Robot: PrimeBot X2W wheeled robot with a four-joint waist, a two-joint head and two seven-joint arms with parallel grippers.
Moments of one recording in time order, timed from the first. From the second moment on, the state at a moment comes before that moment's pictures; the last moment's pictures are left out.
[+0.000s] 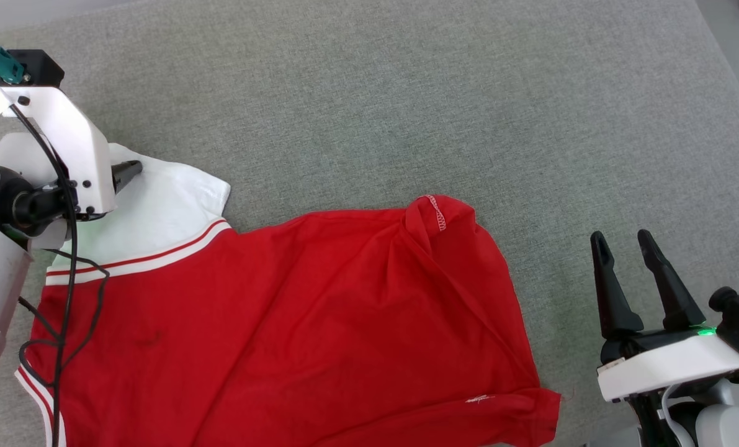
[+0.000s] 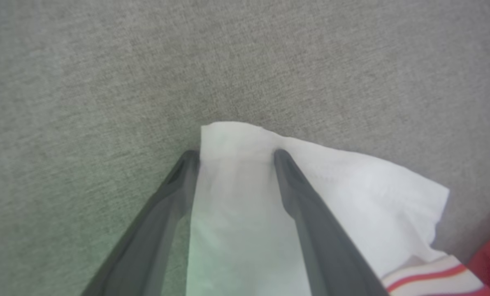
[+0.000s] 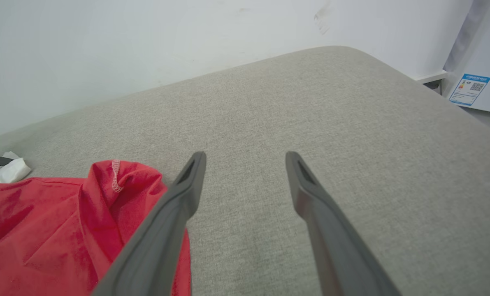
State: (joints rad) left arm -0.94 0.63 -0.58 0.64 -0.90 0.00 0.78; right arm -0.06 -0.05 -0.01 -0.08 0.33 0.13 -0.06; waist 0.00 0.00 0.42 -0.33
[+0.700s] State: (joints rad) left arm -0.96 0.54 -0.59 0.58 -0.90 -0.04 0.64; right arm -0.32 -0.27 0.09 0.02 0.59 0.13 0.56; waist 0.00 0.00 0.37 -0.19
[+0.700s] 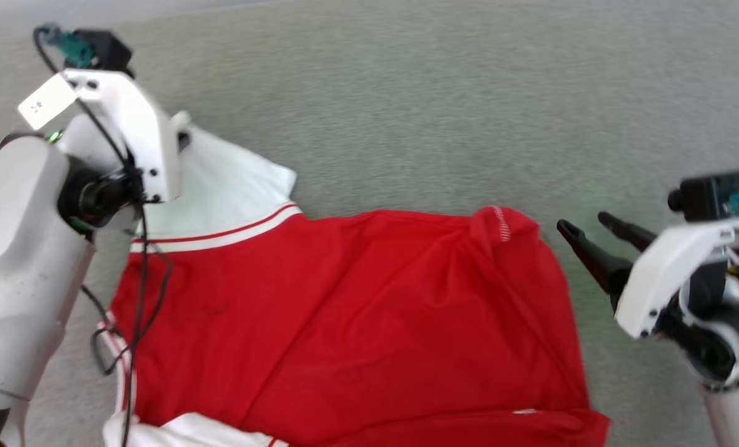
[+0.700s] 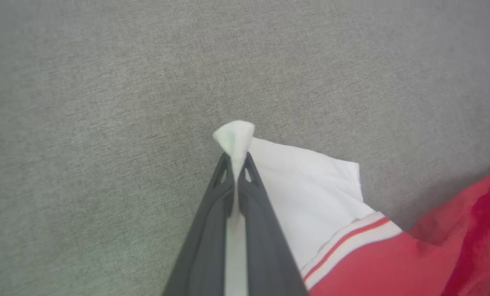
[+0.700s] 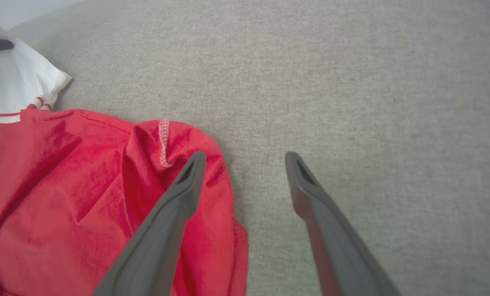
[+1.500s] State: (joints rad) left arm -0.97 0.53 -0.59 0.47 -0.89 -0.04 0.56; right arm -0.60 -0.41 0.38 0.26 0.67 0.13 0.93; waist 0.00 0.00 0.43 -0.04
